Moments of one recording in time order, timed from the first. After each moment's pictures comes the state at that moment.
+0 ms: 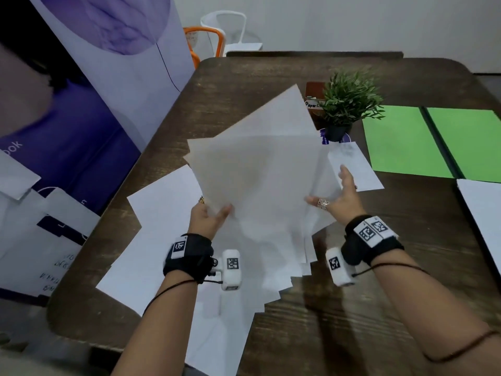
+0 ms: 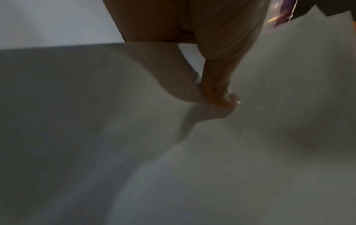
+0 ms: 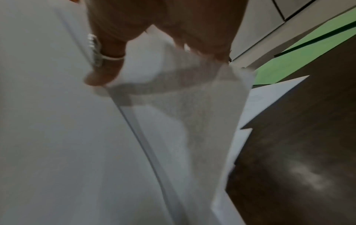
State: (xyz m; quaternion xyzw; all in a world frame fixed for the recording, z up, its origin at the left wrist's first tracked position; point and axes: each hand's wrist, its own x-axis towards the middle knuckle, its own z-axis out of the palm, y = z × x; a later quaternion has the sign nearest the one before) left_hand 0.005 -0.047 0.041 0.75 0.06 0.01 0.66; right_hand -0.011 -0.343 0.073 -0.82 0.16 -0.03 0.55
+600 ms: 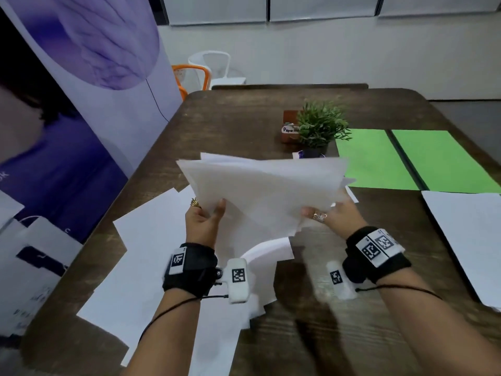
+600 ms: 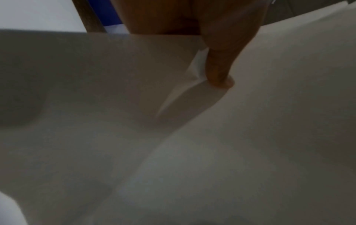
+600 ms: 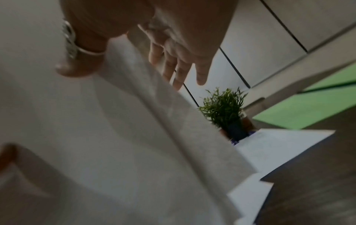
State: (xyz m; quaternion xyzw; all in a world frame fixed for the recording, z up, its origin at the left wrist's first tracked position) left_hand -0.018 -0.100 0.102 0.64 -0.01 0.12 0.76; right_hand -0.043 -0.367 0.110 -0.82 0.05 -0.07 0.57
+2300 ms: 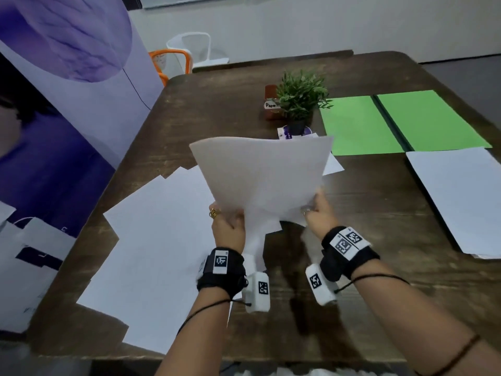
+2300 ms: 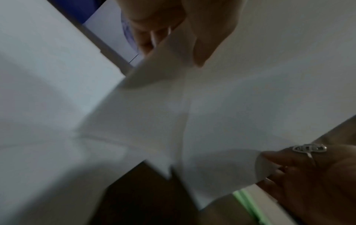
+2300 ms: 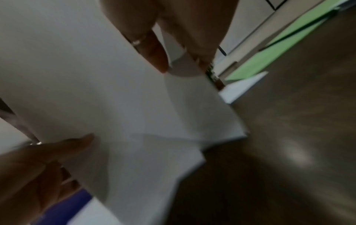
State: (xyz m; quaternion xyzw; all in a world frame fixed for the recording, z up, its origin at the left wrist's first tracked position) left_hand -0.070 -0.161 0.054 0.81 0.07 0.09 0.57; right_hand -0.092 -0.350 0.060 -0.75 0.14 -0.08 0.64
